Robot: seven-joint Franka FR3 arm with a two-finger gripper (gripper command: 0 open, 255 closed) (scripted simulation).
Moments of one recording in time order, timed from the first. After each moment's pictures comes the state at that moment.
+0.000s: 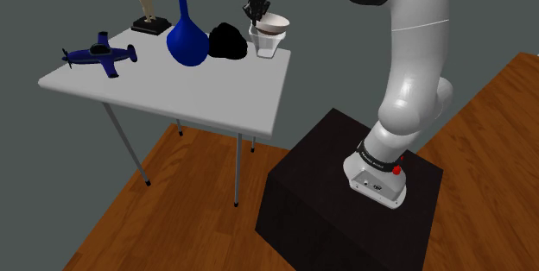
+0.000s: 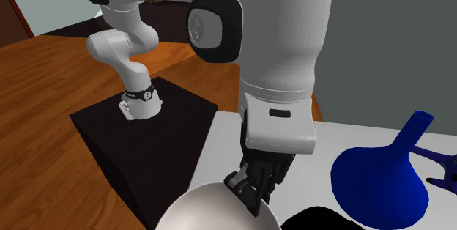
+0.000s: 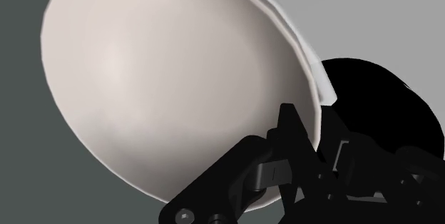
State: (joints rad) arm -0.23 0.56 0.04 -1.34 -0.19 2.00 0.10
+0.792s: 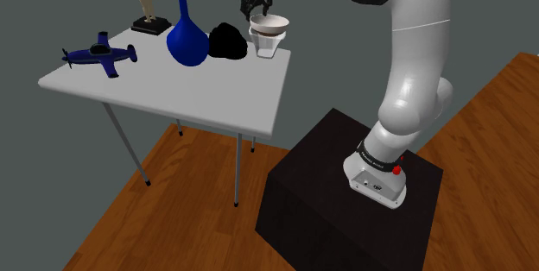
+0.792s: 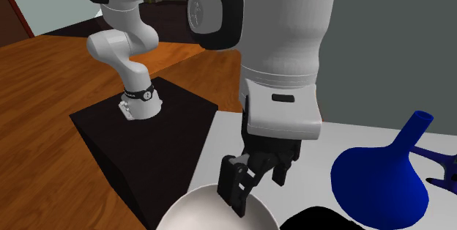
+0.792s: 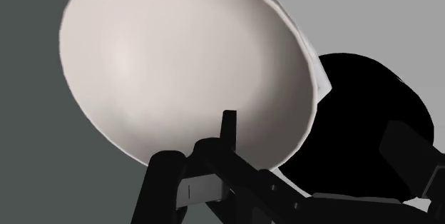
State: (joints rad) arm -0.23 0.55 0.04 -1.31 -0.19 1.97 0.09
